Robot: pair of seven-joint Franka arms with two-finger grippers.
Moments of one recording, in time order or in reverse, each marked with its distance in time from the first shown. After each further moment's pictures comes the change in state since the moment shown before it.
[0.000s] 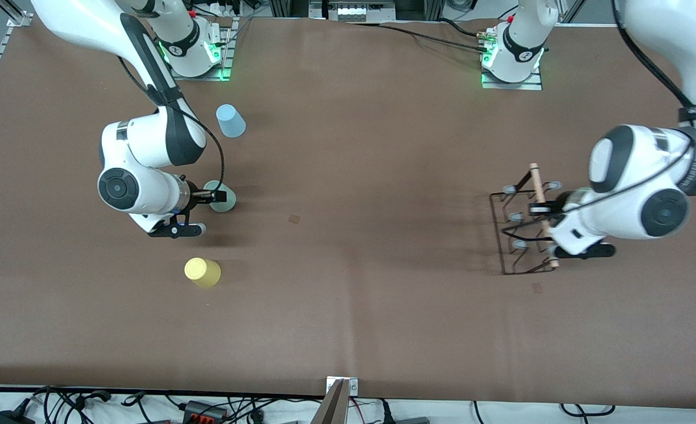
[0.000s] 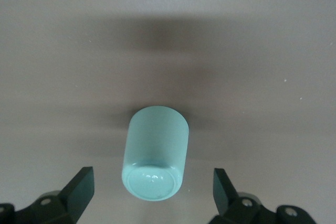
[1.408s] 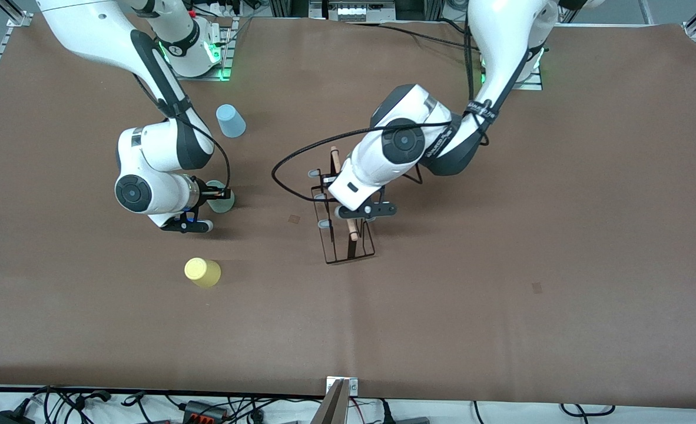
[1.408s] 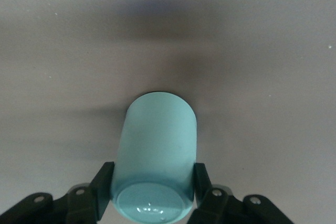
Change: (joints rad) left arm -0.505 0.253 -0.055 0.261 -0.267 0.372 -0.505; right arm 0.000 0.036 0.000 -0.057 0.060 0.045 0.036
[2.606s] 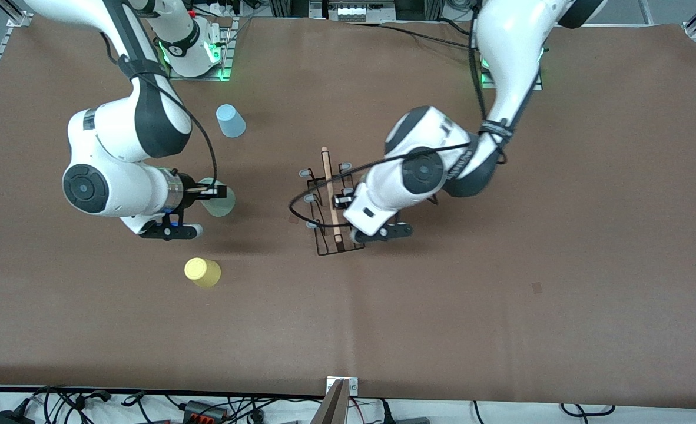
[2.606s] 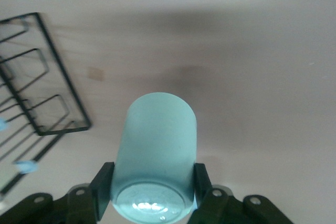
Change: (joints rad) left arm 0.103 0.038 0.019 0.165 0.000 -0.184 0.003; right arm 0.043 -0.031 0.025 0.387 0.073 -0.364 0.081
